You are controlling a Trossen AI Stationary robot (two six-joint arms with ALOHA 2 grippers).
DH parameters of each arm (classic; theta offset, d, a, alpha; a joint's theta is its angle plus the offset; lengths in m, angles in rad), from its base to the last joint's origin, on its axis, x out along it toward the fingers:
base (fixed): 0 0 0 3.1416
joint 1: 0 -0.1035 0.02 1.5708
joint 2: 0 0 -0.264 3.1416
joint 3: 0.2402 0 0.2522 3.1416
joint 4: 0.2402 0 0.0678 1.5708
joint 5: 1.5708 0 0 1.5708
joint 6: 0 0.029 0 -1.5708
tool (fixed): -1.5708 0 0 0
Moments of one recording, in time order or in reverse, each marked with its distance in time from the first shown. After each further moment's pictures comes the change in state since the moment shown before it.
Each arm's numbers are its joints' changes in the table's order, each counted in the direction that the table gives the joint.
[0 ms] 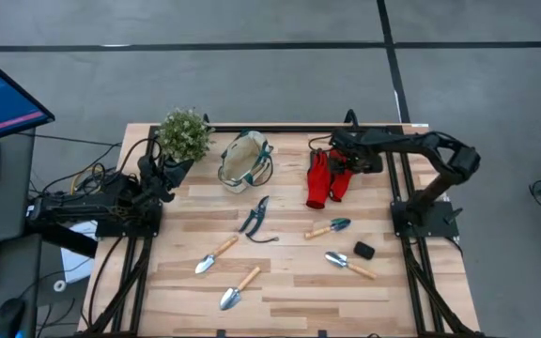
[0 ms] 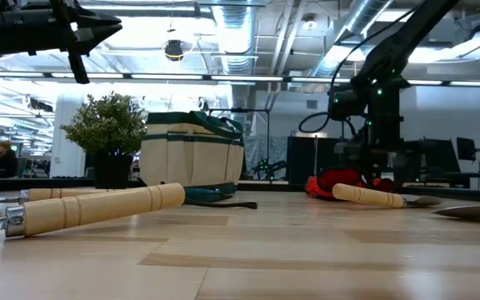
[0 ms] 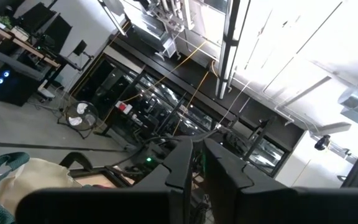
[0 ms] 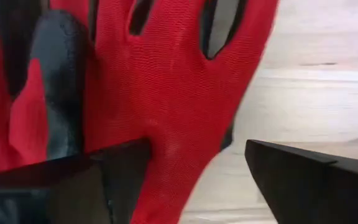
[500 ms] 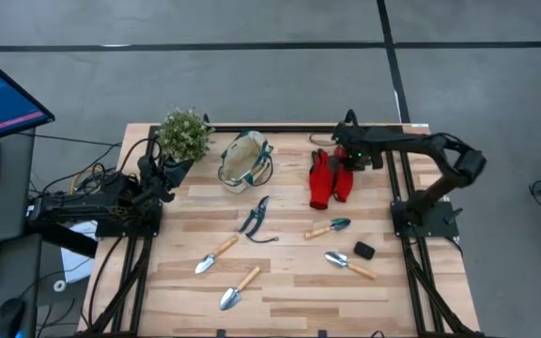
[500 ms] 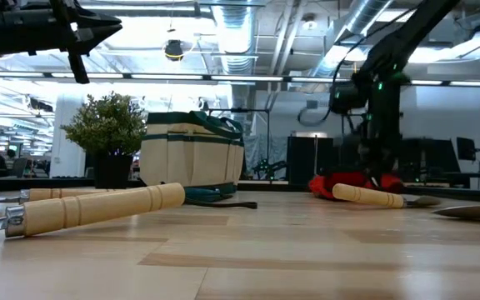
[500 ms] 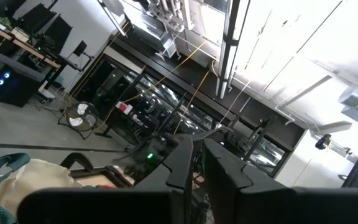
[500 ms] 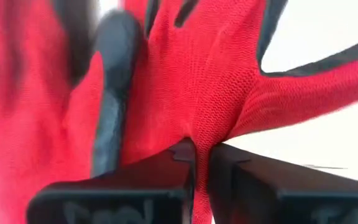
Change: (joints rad) left arm 0.000 0.000 0.000 0.000 0.000 0.006; right arm 0.028 -0.073 0.026 0.026 0.041 -0.103
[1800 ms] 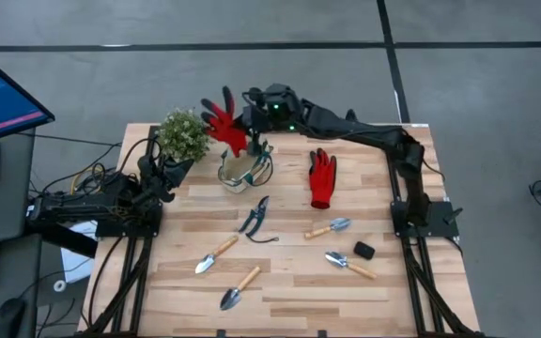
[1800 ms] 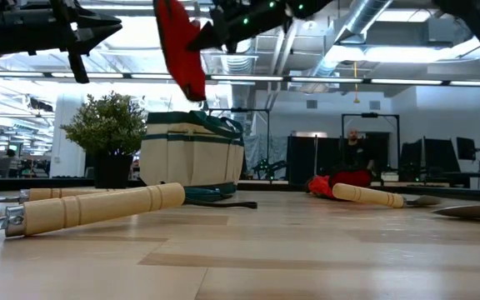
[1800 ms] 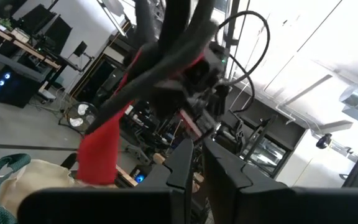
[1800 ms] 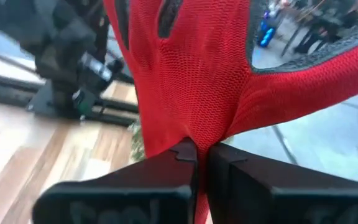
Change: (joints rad) left arm 0.000 0.000 0.000 0.000 0.000 0.005; right arm -0.347 0.483 1.031 -0.565 0.263 -1.157
